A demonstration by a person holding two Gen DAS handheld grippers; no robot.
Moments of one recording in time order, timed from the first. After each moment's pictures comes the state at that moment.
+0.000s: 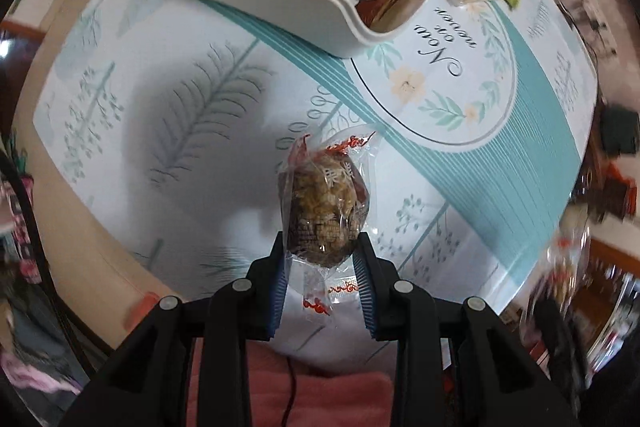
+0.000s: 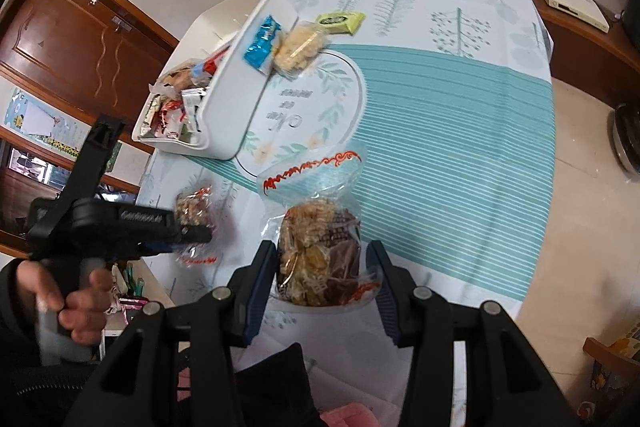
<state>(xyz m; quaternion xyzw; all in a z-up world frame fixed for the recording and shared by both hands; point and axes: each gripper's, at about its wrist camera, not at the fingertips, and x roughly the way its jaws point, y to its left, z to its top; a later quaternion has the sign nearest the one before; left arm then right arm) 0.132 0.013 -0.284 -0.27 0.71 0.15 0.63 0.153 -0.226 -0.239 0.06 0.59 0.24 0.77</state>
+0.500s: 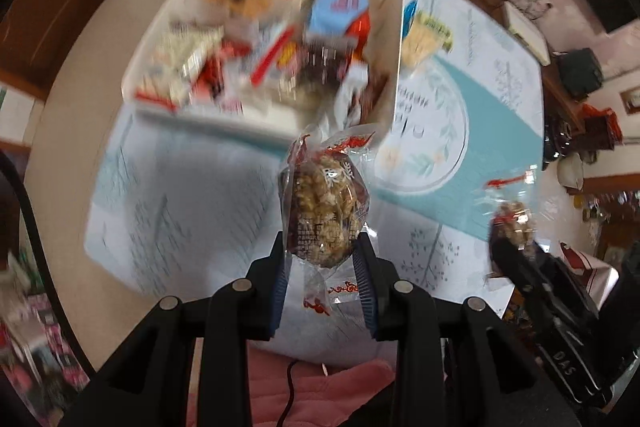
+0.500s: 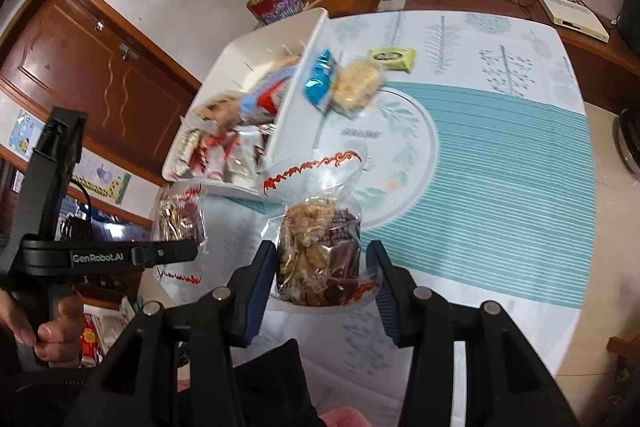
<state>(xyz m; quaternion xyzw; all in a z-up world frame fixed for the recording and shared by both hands) 0.138 0.066 -0.192 -0.15 0.65 0.05 0.74 0.153 -0.140 -0.213 0.10 0.54 0.23 0.80</state>
